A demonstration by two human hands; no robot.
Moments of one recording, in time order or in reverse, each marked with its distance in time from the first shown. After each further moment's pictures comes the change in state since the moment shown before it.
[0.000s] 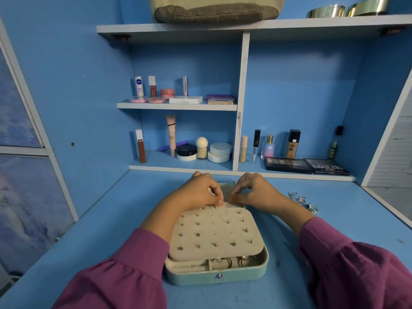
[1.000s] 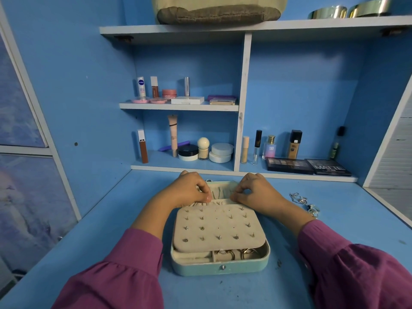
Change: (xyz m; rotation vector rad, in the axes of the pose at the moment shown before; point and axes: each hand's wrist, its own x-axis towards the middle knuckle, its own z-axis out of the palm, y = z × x) left_hand -0.008 -0.018 -0.017 -0.004 0.029 -0.055; right_hand -0.002 0.001 0.003 -0.274 0.017 -0.004
